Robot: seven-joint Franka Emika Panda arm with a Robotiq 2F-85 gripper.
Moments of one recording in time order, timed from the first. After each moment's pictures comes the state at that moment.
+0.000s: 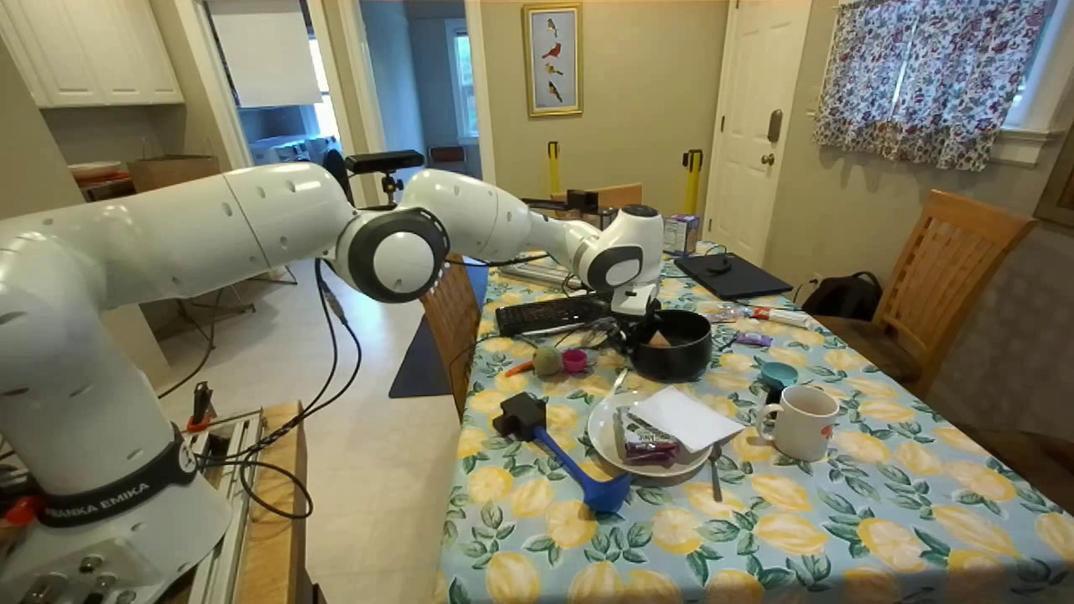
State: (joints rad) arm 0.23 1.44 -0.16 -0.60 0.30 2.17 1.66
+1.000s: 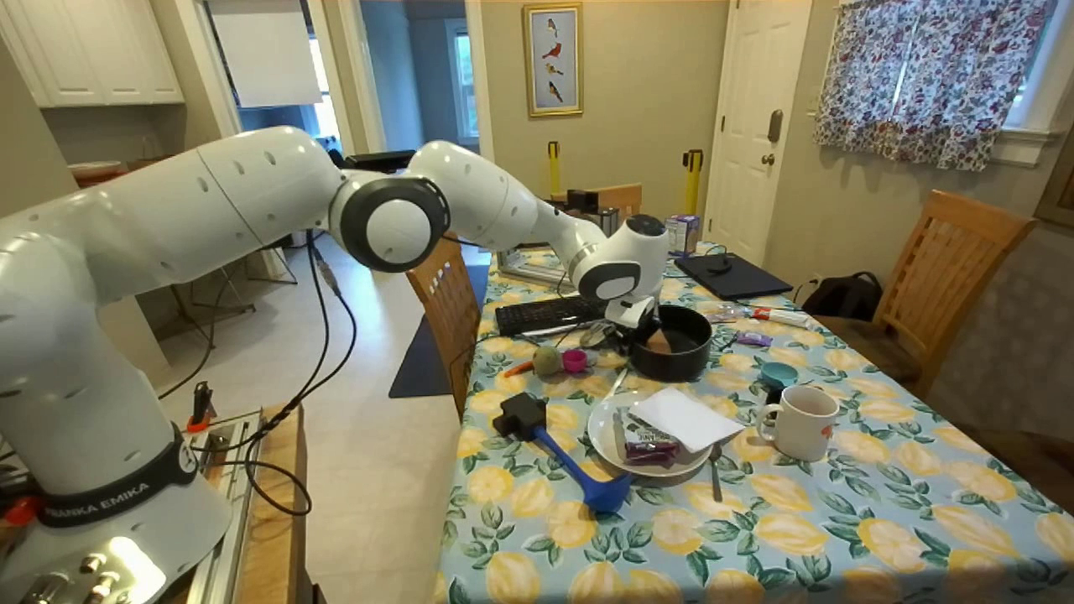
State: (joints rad) arm 0.18 1.27 -0.05 -0.93 0.44 2.38 1.62
